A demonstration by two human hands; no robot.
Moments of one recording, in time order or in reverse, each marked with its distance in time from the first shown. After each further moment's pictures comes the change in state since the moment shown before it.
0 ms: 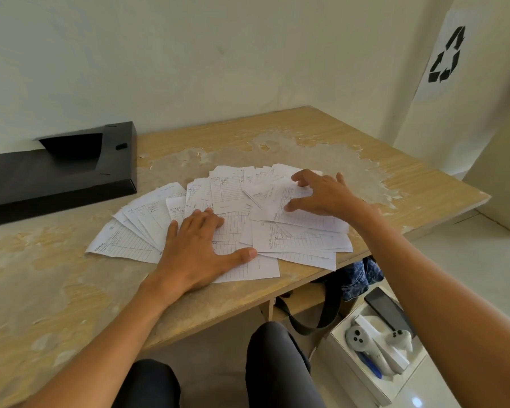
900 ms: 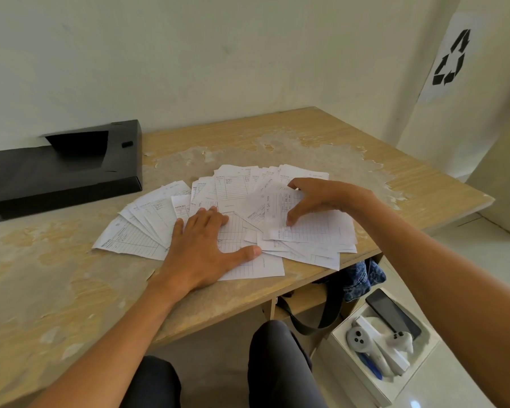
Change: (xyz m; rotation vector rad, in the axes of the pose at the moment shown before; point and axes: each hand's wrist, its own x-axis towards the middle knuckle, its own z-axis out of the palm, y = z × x) left_hand -0.001 0.001 0.001 -0.032 -0.010 -0.028; right_hand 0.006 -0.030 -0.015 0.035 -0.383 0.035
